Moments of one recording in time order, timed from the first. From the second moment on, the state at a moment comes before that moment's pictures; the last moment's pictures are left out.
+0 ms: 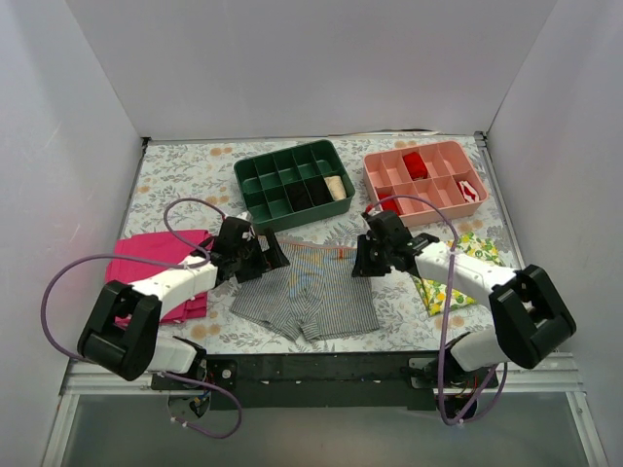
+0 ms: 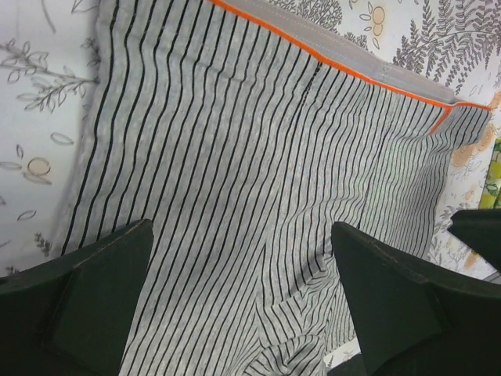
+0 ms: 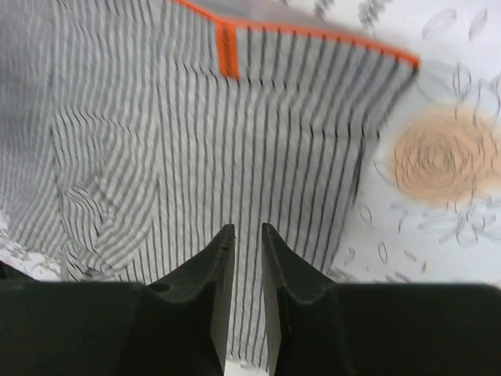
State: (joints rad) left arm -0.44 1.37 0.63 -0.12 0.17 -0.73; right arm 0.64 1.37 0.74 -0.35 -0.14 0.54
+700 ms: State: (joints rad) left arm -0.44 1.13 0.48 -0.25 -0.06 -0.93; right arm 0.61 1.79 1.09 -0.32 -0.18 0.41
